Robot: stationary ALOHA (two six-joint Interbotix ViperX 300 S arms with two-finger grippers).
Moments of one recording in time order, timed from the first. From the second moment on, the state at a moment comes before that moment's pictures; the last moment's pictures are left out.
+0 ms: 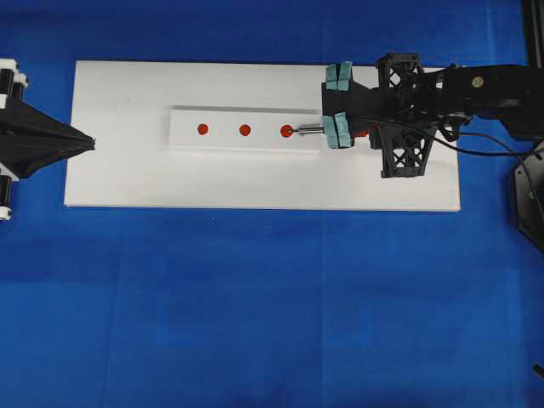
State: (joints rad) left arm -0.01 -0.97 1.23 0.00 -0.33 -0.03; right arm -0.21 -0.10 0.68 -0.15 0.66 0.00
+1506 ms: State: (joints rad) left arm -0.01 -0.97 1.23 0.00 -0.33 -0.03; right arm -0.21 -0.29 0.48 -0.19 0.95 0.00
